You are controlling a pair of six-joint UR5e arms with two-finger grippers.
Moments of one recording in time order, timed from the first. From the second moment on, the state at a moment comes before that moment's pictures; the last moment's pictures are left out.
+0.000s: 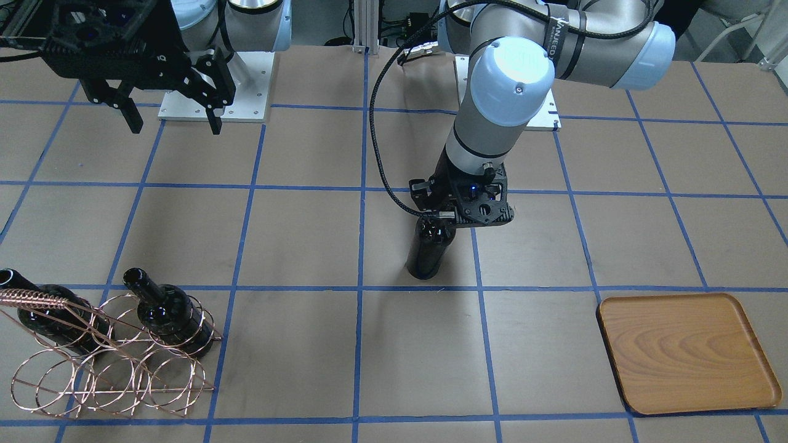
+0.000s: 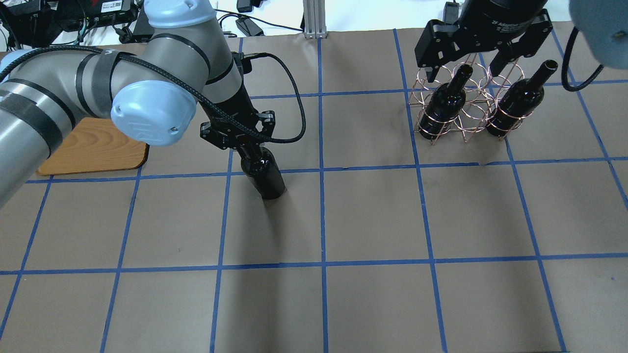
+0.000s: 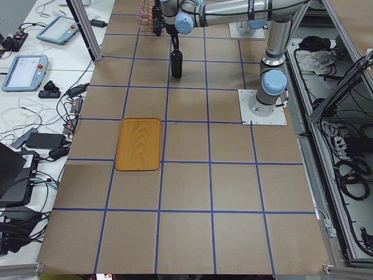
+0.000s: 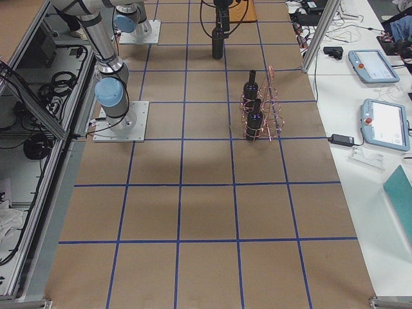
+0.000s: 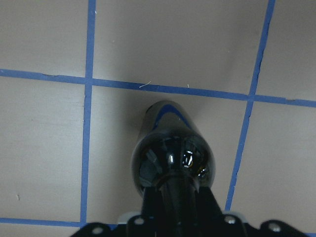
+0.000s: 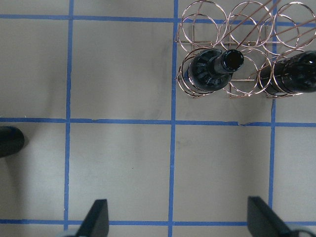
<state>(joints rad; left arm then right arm) -1.74 -1.75 -1.66 -1.37 1.49 -0.28 1.63 -1.61 1.45 -1.57 -1.60 0.03</state>
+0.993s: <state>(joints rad) -1.40 -1.75 -1.51 -1.41 1.52 0.19 1.64 -1.66 1.45 -1.53 -1.59 0.03</state>
